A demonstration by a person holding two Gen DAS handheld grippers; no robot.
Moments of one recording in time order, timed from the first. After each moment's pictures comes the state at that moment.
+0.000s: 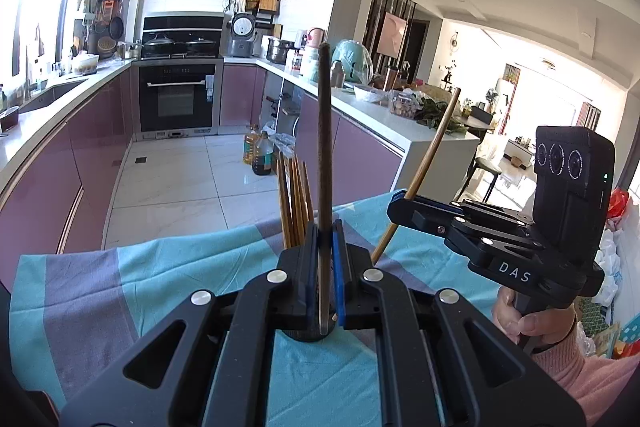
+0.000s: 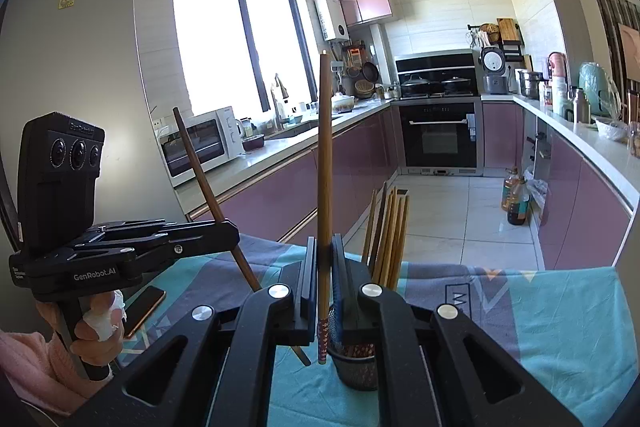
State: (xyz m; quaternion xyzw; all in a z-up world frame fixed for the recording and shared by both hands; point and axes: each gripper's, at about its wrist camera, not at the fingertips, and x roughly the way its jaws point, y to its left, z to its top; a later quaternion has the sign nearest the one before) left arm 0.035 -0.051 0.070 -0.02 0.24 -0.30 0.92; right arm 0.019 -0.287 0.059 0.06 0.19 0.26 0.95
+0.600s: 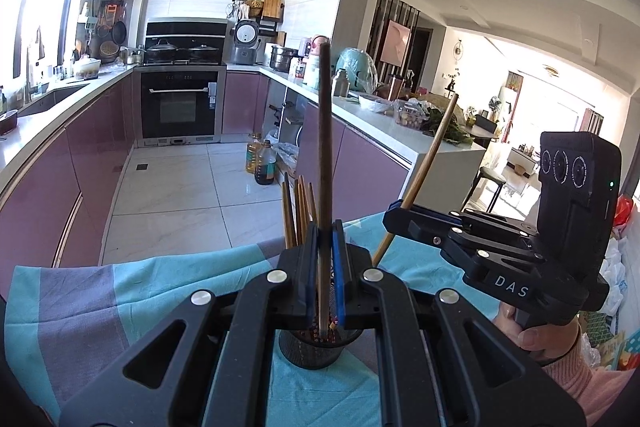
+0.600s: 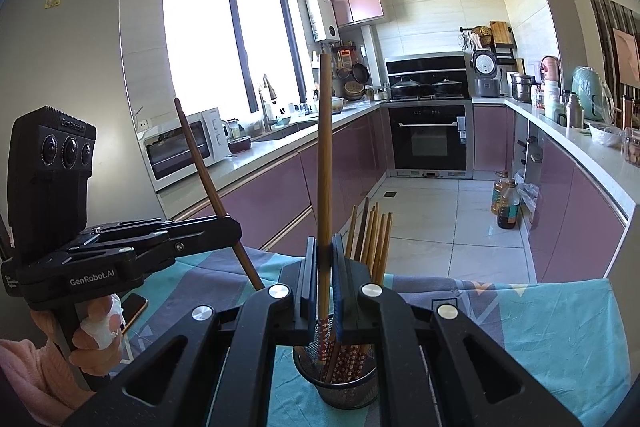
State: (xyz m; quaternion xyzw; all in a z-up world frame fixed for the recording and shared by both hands) left arm 0.043 -0.065 0.072 -0.02 0.24 -0.30 0.92; right arm 0.032 -0.278 0.057 0.05 0.20 0.24 0.95
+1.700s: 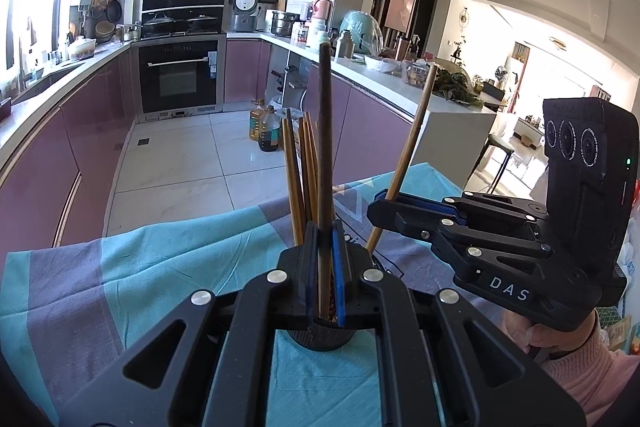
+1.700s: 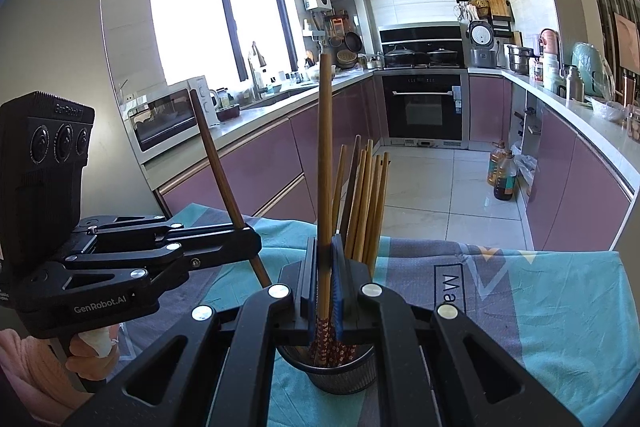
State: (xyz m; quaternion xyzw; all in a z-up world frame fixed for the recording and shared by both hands) left arm 0.063 -0.086 0.063 0.01 0.30 -0.29 0.91; right arm 0.059 -0.270 0.029 0.05 0.26 0.23 0.94
